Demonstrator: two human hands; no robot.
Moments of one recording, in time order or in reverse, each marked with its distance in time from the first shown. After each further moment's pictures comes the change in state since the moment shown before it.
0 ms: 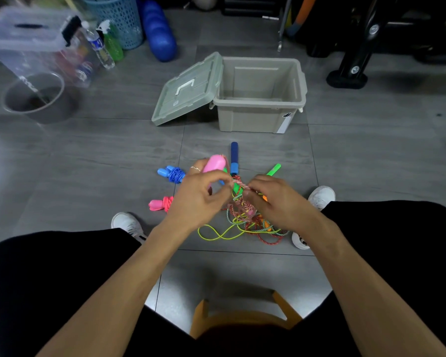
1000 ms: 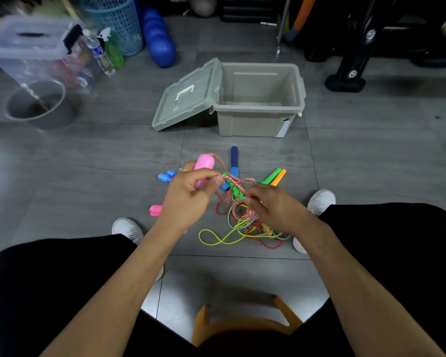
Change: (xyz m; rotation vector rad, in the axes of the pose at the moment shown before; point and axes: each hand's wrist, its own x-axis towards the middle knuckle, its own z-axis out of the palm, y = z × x) left_hand 0.005 0.008 -0.019 -0.252 0.041 -0.254; right_hand 0.003 0.014 0.010 -0.065 -0.123 0.121
